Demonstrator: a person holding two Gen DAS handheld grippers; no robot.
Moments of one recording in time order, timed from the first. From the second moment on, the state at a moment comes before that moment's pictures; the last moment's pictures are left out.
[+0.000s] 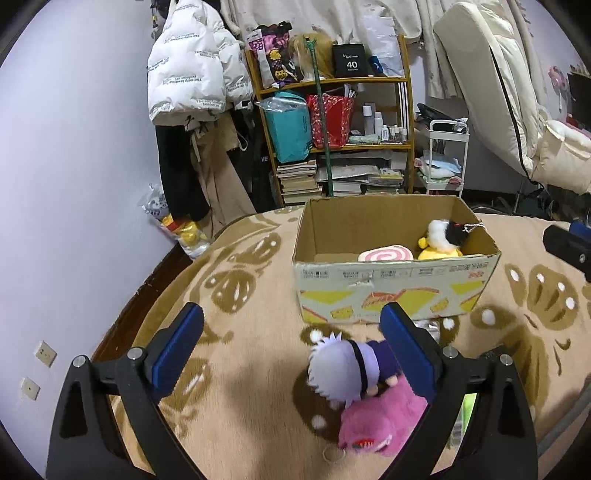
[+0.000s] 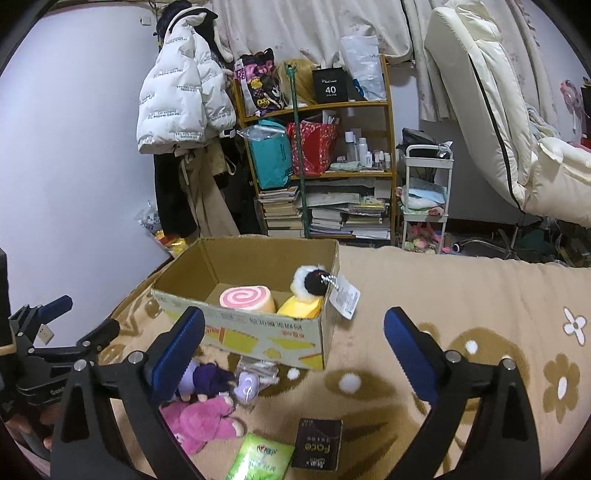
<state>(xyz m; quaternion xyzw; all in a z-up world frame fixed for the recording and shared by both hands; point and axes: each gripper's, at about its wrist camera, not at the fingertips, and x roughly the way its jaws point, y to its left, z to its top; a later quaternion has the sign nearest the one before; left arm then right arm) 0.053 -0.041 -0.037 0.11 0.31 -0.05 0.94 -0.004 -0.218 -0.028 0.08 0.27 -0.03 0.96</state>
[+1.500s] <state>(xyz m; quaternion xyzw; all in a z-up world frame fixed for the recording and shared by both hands) 0.053 -0.087 -0.114 0.15 0.44 -0.14 0.88 0.010 -0.245 -0.113 0.17 0.45 -0.07 0.87</state>
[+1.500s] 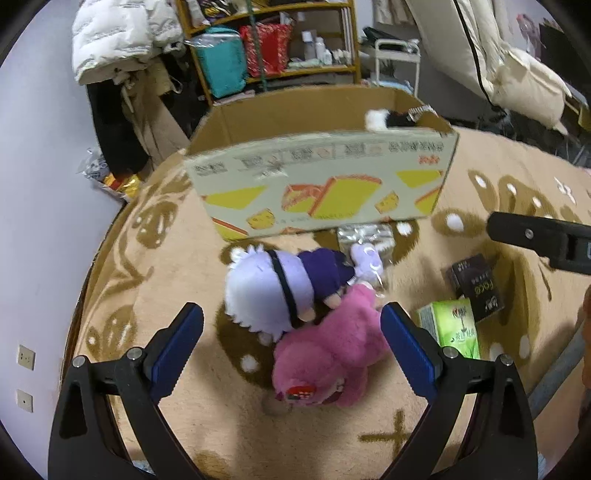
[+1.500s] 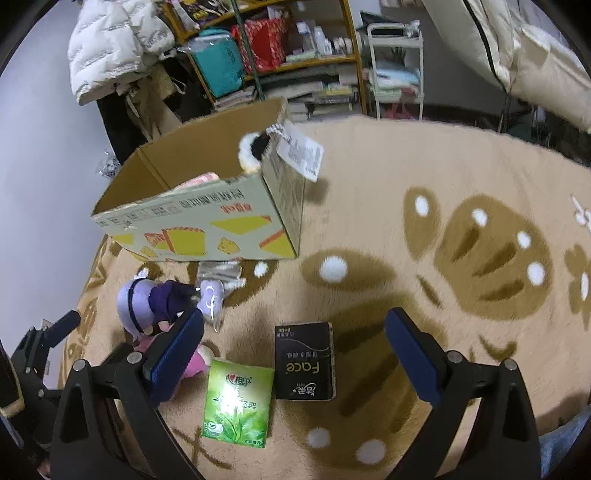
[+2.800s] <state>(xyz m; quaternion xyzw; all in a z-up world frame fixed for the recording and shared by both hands) 0.060 -0.119 -0.178 0.22 0.52 -0.16 0.81 0.048 -0.223 -0.182 0.15 0.58 -0.07 0.80</state>
